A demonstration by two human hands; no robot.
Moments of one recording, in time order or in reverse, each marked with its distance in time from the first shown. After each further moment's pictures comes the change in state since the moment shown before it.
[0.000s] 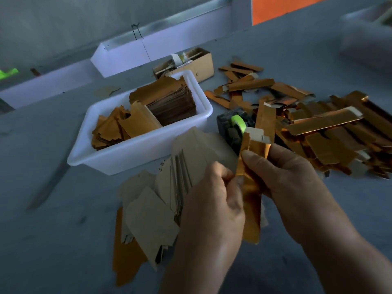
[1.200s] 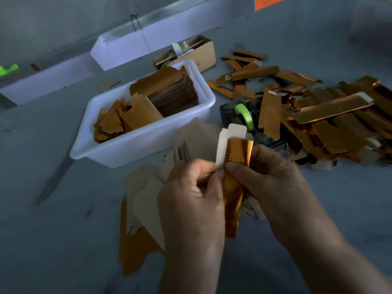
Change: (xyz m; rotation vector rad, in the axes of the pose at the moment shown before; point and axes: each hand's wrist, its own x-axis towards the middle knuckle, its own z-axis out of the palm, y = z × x) left_hand -0.005 -0.021 -0.002 -0.042 0.378 0.114; right_hand -0.007 0.020 0.018 0.075 -0.078 -0.019
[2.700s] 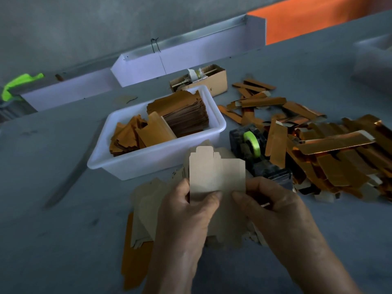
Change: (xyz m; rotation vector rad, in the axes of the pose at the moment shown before) left_hand 0.014 -0.015 -0.013 -0.420 -0.159 -0.411; right_hand -0.007 -0.004 -0.007 -0.369 -0.007 -0.126
